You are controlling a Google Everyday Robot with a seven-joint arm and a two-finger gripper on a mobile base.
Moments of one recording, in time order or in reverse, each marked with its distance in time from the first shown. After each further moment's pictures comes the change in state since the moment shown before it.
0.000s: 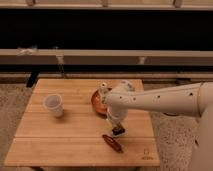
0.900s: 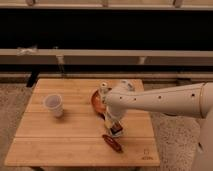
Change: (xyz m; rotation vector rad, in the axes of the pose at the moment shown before) arm -0.010 0.000 -0.003 -0.017 -0.045 -0.010
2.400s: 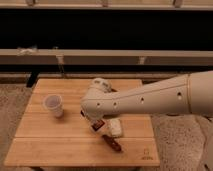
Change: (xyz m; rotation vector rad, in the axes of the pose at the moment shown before) arm -0.055 0.079 -0.054 0.079 -0.149 -0.189
